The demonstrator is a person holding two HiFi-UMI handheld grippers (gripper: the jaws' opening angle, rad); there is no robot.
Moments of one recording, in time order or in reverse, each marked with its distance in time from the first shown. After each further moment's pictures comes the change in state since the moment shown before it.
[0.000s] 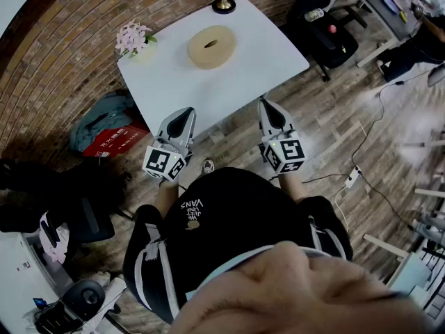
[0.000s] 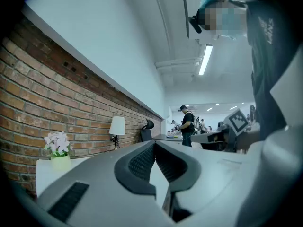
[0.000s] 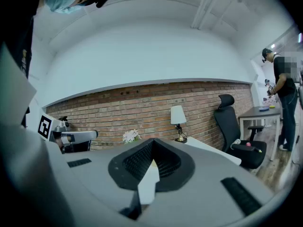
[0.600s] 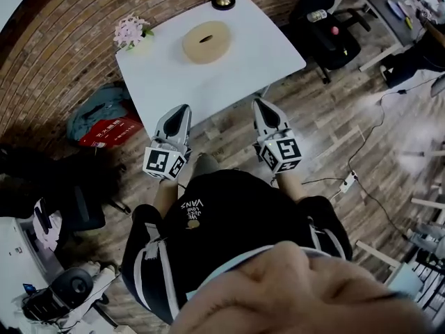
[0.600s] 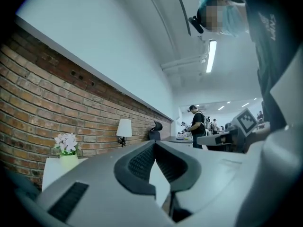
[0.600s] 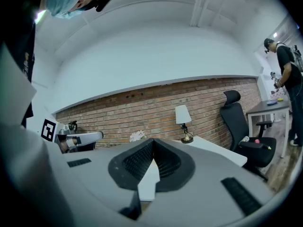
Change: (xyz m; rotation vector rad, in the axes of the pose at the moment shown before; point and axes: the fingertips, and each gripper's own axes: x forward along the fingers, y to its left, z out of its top) left arm 0.008 -0.029 -0.003 0.009 -0.033 0.146; right arm -0.019 -0.016 -0.004 0.034 -0.020 0.102
